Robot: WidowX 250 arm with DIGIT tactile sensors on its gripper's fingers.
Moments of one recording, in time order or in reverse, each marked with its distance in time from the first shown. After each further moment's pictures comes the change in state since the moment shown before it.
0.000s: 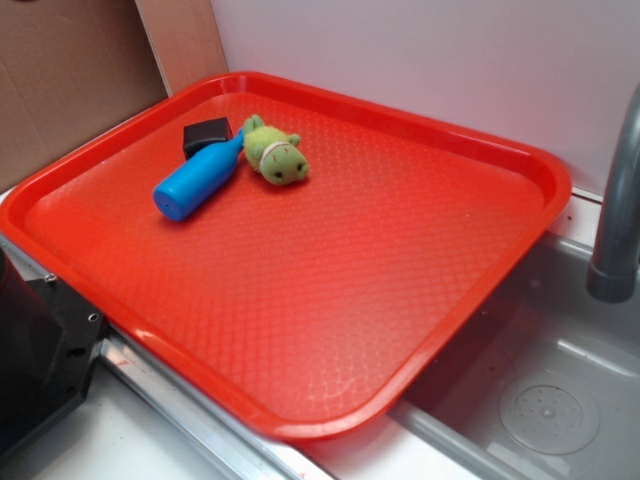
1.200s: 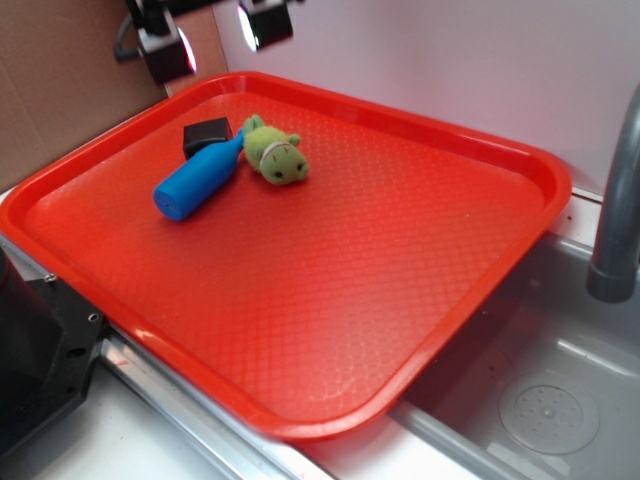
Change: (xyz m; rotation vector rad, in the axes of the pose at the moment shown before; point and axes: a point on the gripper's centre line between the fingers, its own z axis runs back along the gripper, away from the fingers) arm 0.127 0.035 -0.134 0.065 -0.054 1.188
